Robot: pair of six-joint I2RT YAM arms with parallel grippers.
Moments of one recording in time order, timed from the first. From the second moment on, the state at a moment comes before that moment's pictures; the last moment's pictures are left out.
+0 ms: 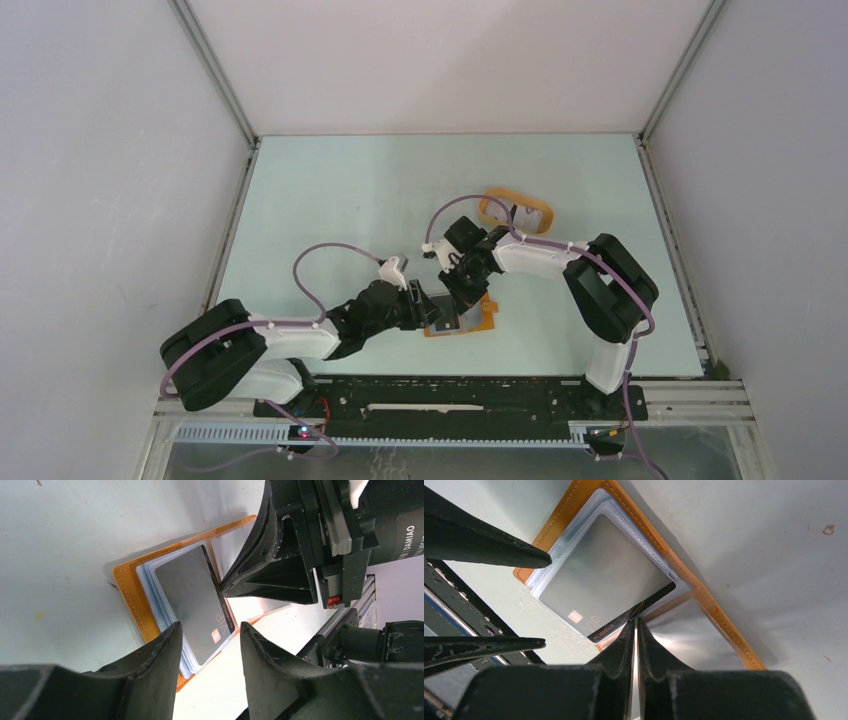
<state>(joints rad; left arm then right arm) -0.91 1.31 0.29 0.52 -0.03 -0.91 0.76 1.83 1.14 -0.59 -0.36 -0.05</state>
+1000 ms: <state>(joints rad) -0.91 1.33 0.33 0.43 -0.03 -0.89 0.76 1.84 1.14 -0.60 -0.37 -0.05</state>
